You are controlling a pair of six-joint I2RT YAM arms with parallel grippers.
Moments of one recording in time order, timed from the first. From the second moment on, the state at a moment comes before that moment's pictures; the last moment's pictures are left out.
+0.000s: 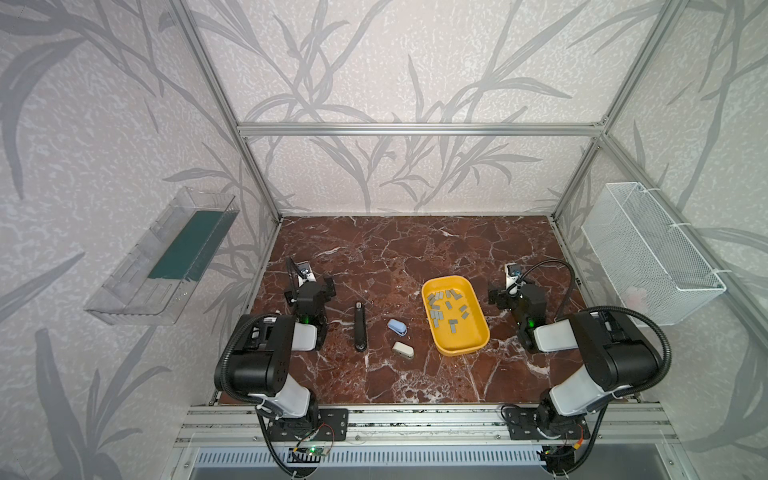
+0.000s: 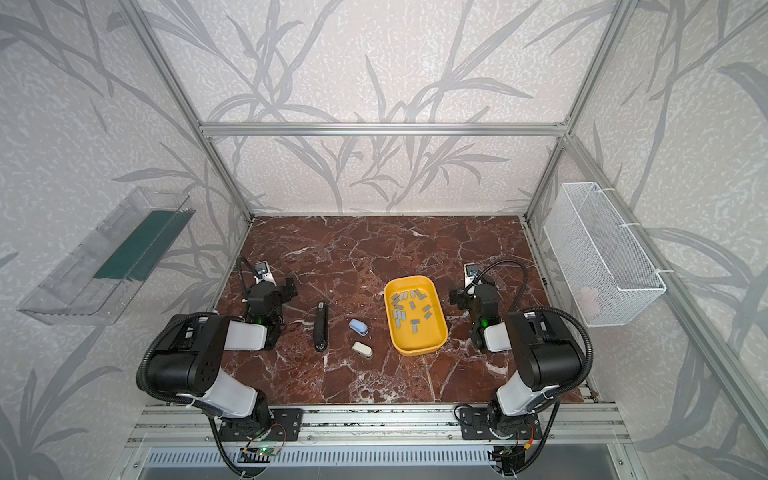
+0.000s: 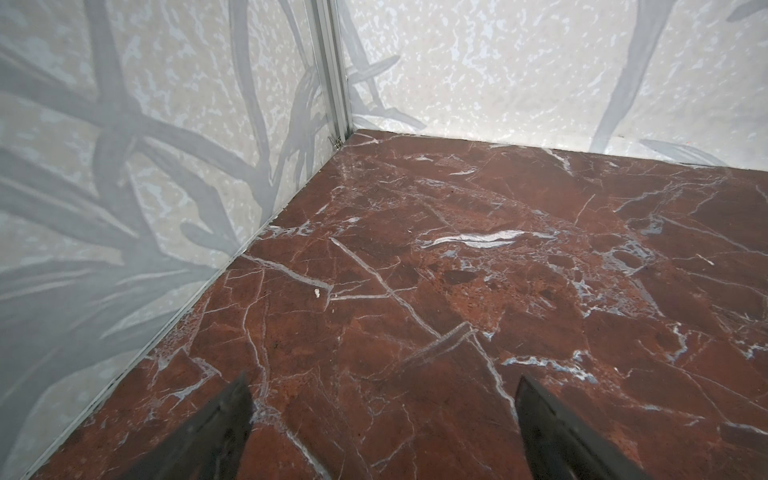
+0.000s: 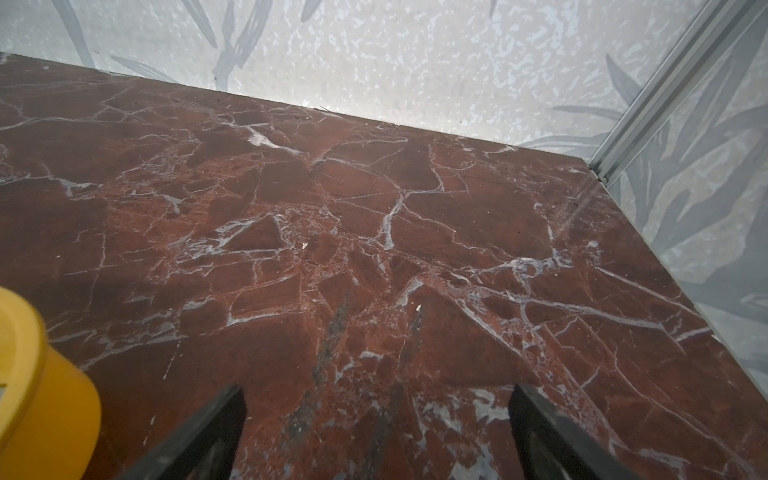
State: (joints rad) left arm -0.02 1.57 0.36 0.90 -0.42 -0.06; right arm 0.13 1.61 0.34 0.95 0.08 -0.10
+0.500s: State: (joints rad) left arm -0.02 1.57 0.36 0.90 -0.42 -0.06; right arm 0.13 1.61 0.34 0.93 0.08 -0.10
